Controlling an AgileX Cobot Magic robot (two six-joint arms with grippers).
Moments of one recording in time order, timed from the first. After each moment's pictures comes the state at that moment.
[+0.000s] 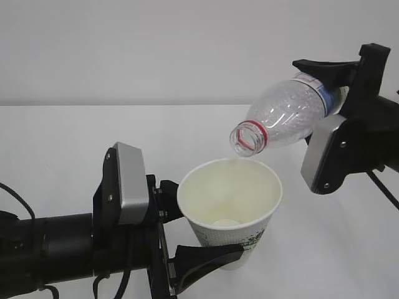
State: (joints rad) left arm -0.74 1.80 -0.49 0.64 -1.13 -0.17; right arm 0.28 1.46 -0.48 -0.33 -0.88 -1.27
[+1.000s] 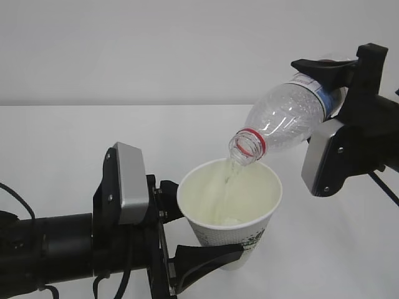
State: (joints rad) left arm -0.74 1.80 -0.49 0.64 -1.13 -0.17; right arm 0.28 1.46 -0.48 -0.33 -0.88 -1.34
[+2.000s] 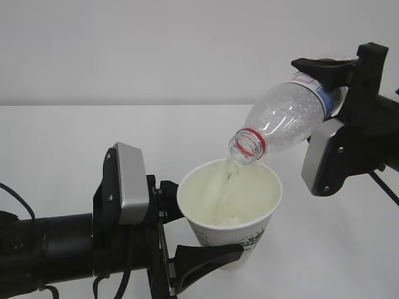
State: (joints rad) left arm -0.74 1.80 -0.49 0.64 -1.13 -0.17; right arm 0.28 1.46 -0.48 -0.33 -0.89 -1.34
